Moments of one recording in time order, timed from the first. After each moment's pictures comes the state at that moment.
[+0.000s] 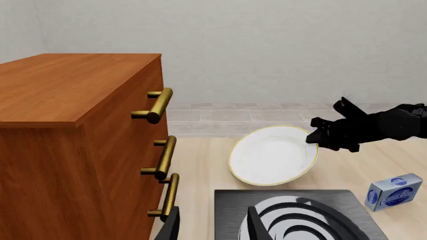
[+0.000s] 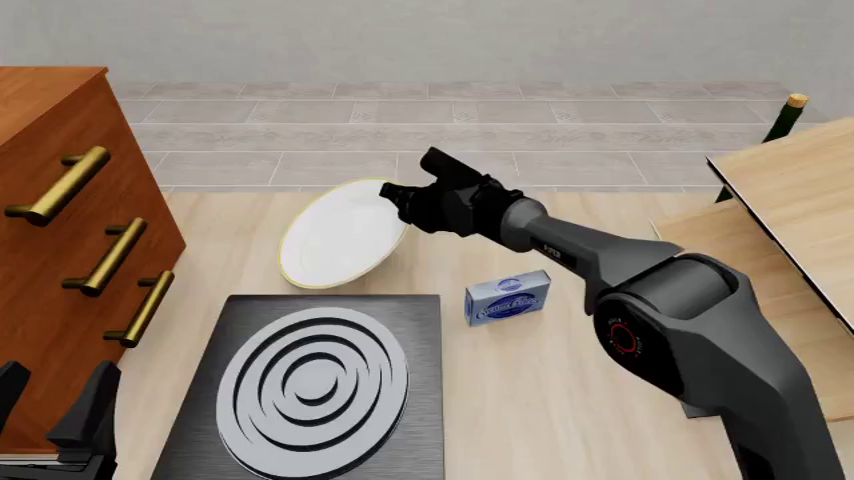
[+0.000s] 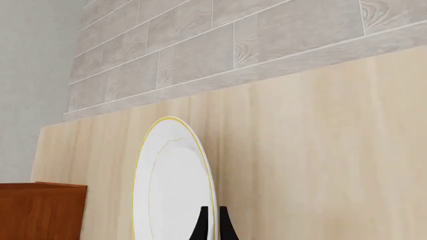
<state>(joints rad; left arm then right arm) 0.00 0.01 0.00 -0.01 0.00 0.53 2.39 -1.98 0.31 0.75</state>
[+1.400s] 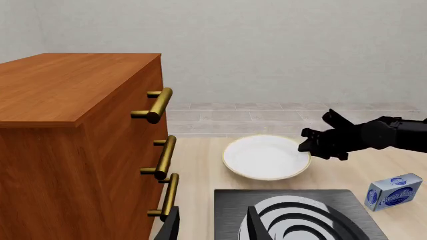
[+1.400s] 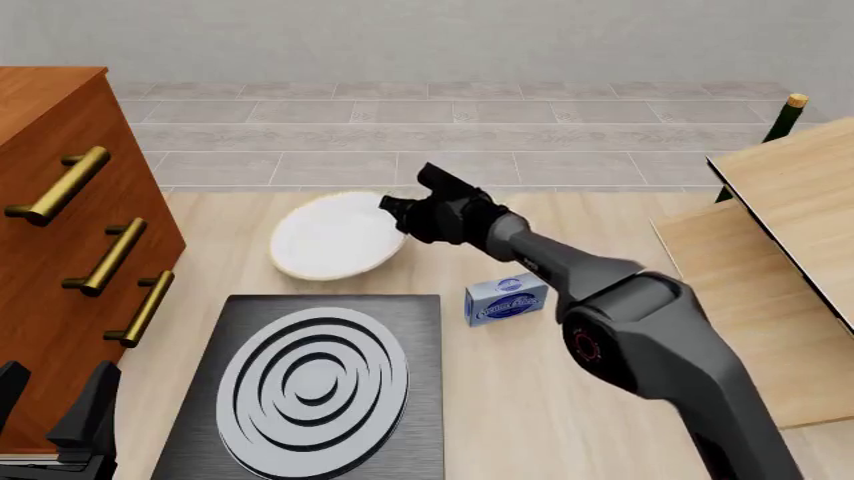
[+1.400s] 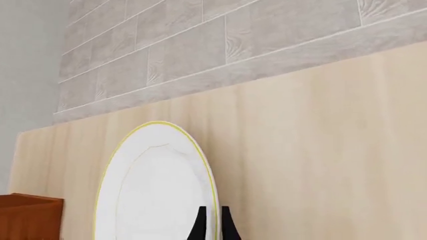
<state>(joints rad) 0.00 0.01 0.00 -0.01 0.00 0.52 2.58 -2.19 0.37 0.73</state>
